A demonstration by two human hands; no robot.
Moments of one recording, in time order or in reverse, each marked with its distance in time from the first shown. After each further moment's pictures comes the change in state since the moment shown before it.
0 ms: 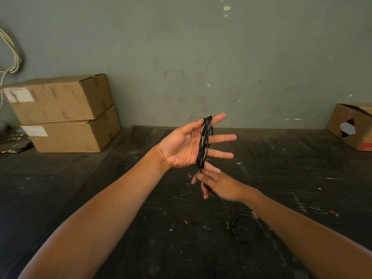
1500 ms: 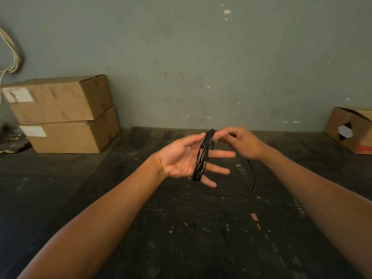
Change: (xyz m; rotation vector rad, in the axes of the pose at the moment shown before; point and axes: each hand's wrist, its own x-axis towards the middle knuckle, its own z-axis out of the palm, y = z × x) left_hand -0.012 -0.014 -0.005 0.043 0.000 -0.101; right_hand 0.014 -0.035 -0.103 -0.139 0.335 -0.200
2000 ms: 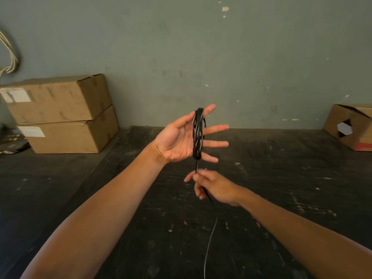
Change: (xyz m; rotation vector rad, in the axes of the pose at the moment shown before) left_hand 0.008 0.025 -0.006 -0.087 0.049 0.190; right_hand -0.049 0.018 0.112 0.385 -0.270 0.182
